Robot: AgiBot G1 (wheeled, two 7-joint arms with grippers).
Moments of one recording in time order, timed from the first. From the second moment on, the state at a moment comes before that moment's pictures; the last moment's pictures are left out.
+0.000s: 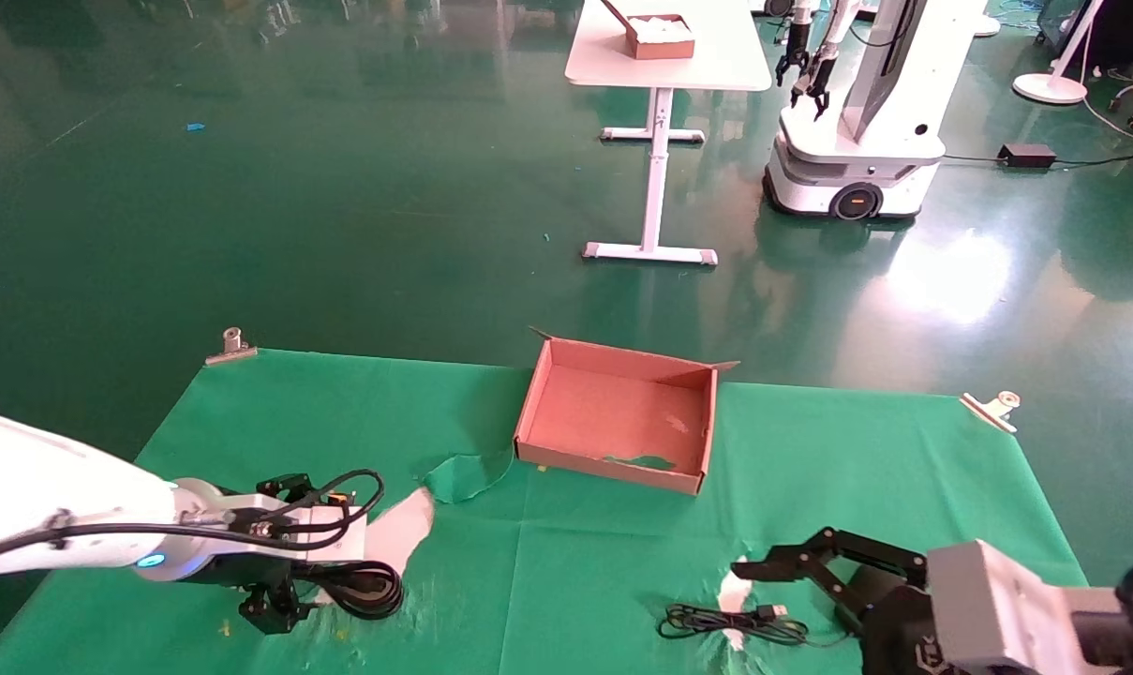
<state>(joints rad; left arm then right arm) -1.47 0.99 0.84 -1.11 2.23 1.29 -0.39 1.07 -0.54 -0.35 1.35 -1.00 -1.43 0.15</state>
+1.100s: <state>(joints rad) -1.51 1.10 0.85 -0.82 2.23 1.18 -0.27 1.21 -0.84 -0.62 1.20 -1.79 -1.17 0.22</state>
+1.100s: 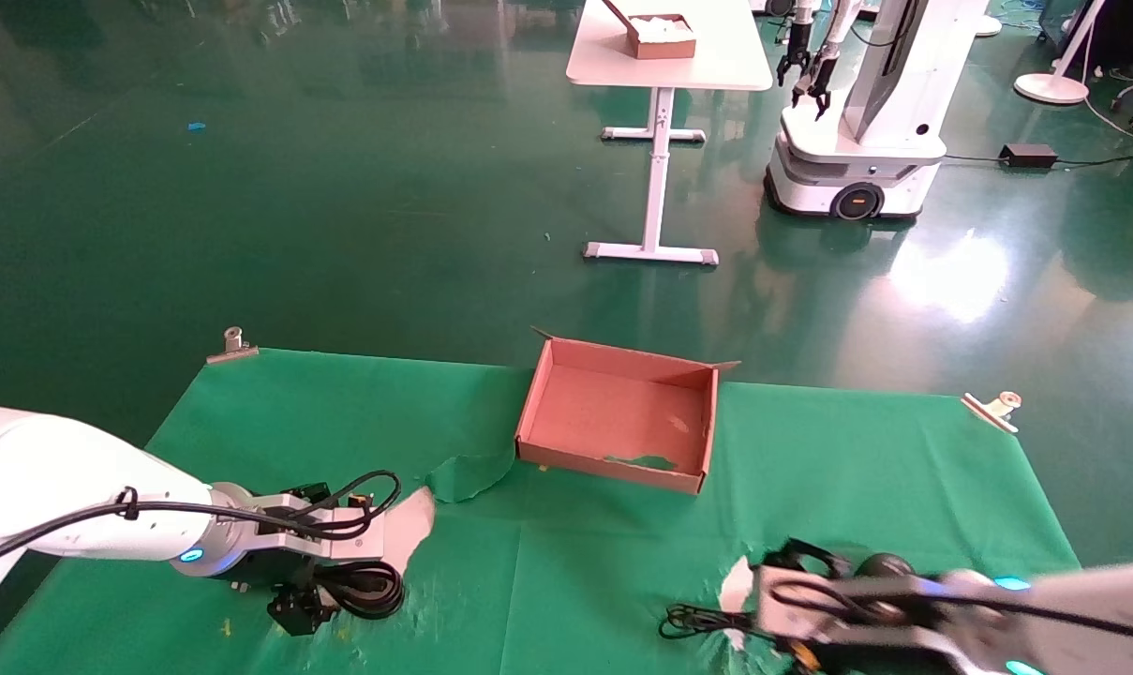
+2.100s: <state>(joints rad) -1.51 1.10 0.85 -0.81 2.23 1.18 -0.27 1.30 -1.00 -0.68 1.01 -1.96 -1.10 0.25</state>
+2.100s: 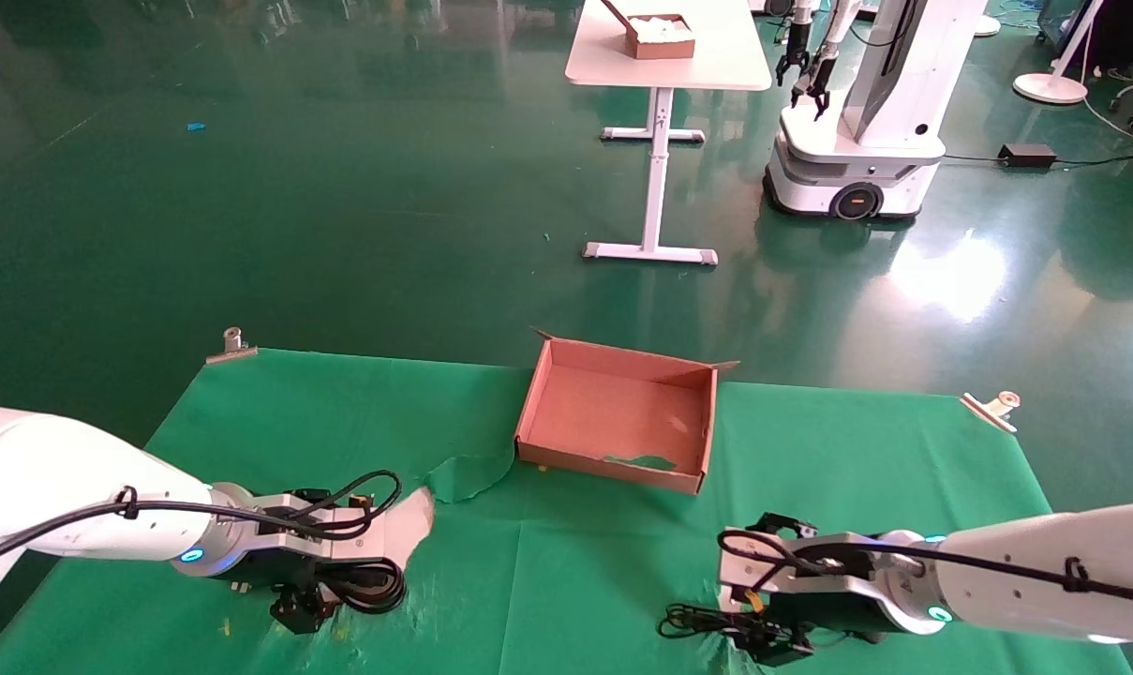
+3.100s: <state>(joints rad) -1.51 1.10 0.85 -0.81 2.23 1.18 -0.27 1.29 -0.99 -0.68 1.01 -1.95 -1.11 0.25</state>
